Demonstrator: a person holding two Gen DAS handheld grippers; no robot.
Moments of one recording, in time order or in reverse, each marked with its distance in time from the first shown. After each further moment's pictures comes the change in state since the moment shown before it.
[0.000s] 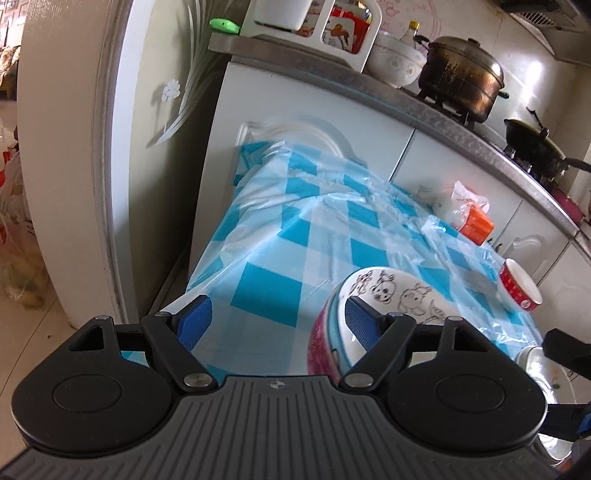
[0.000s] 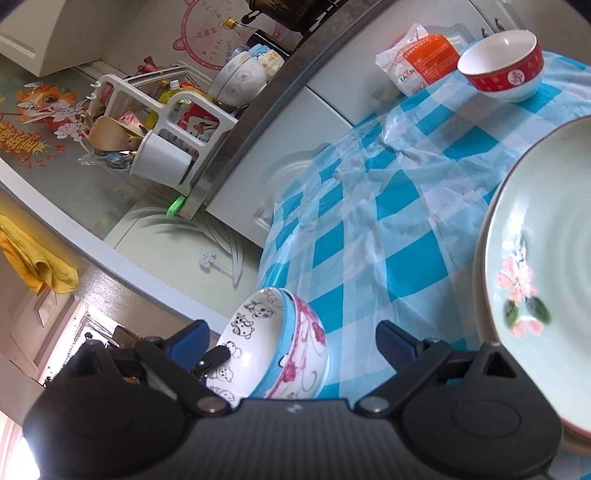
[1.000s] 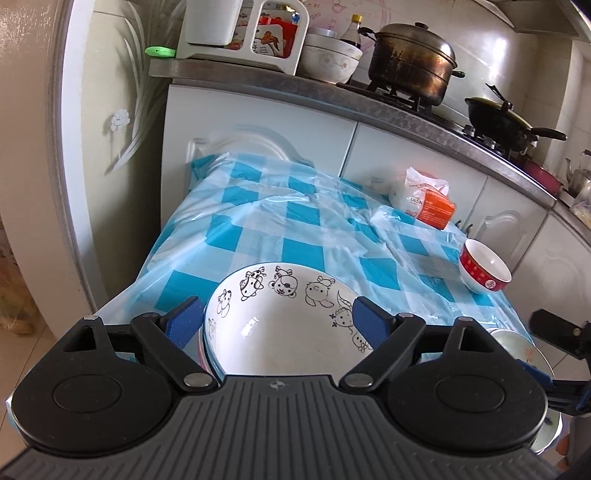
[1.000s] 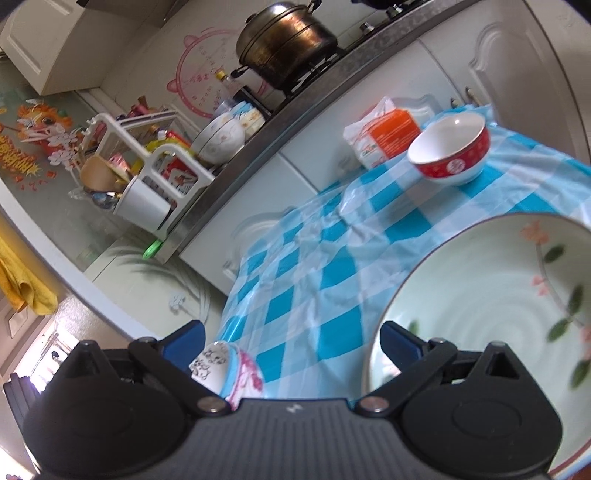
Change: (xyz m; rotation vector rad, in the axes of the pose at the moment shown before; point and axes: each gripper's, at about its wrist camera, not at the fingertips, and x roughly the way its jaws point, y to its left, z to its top) left arm -0.018 -0.066 -0.008 0.111 -0.014 -0.029; right arm -0.055 -0.027 0.023 -0.074 -0.160 -0.099
